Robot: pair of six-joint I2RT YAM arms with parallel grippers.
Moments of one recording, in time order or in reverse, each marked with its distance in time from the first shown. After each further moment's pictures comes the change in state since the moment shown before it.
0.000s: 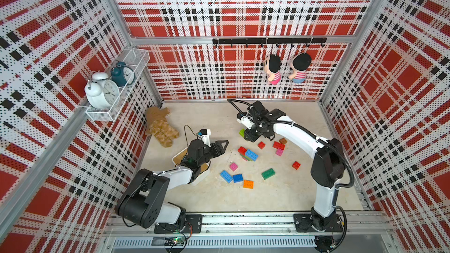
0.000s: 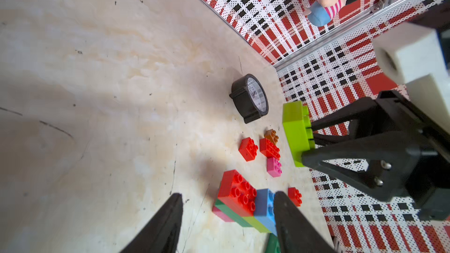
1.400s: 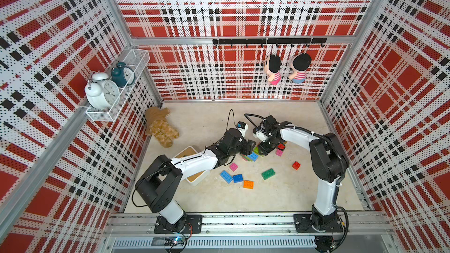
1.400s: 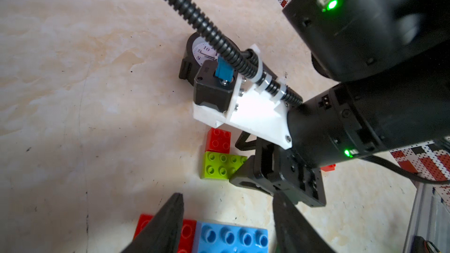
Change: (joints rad) left arm -0.394 0.198 0.528 -0.548 -0.303 0.394; right arm -0.190 0.002 -0.403 0.178 -0.051 -0.071
